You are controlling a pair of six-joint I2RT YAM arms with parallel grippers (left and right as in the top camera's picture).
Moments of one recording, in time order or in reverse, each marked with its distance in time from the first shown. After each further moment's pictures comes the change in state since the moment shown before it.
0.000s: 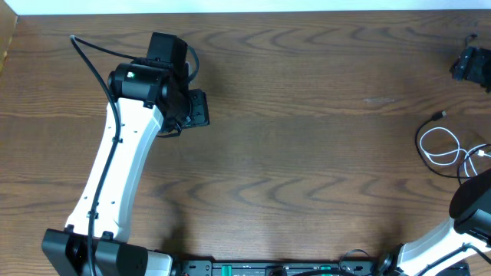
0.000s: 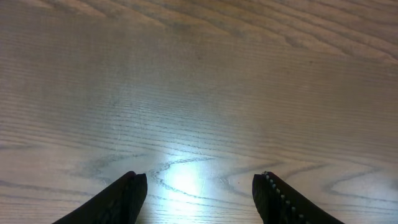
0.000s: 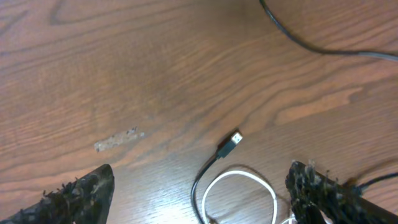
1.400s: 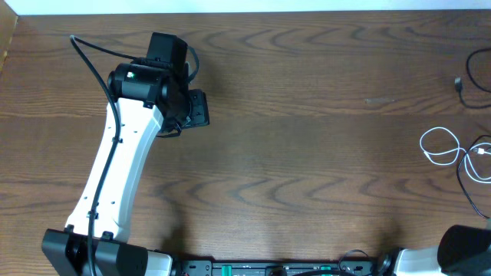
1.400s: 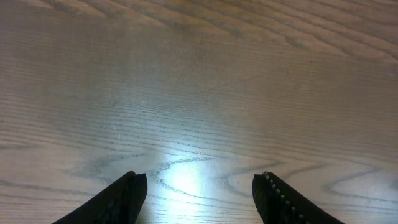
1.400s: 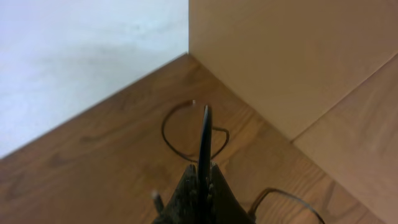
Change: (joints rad) left arm 0.000 0.000 0.000 -0.001 0.000 0.000; right arm 0.055 -0.275 -0.002 0.243 0.484 0.201
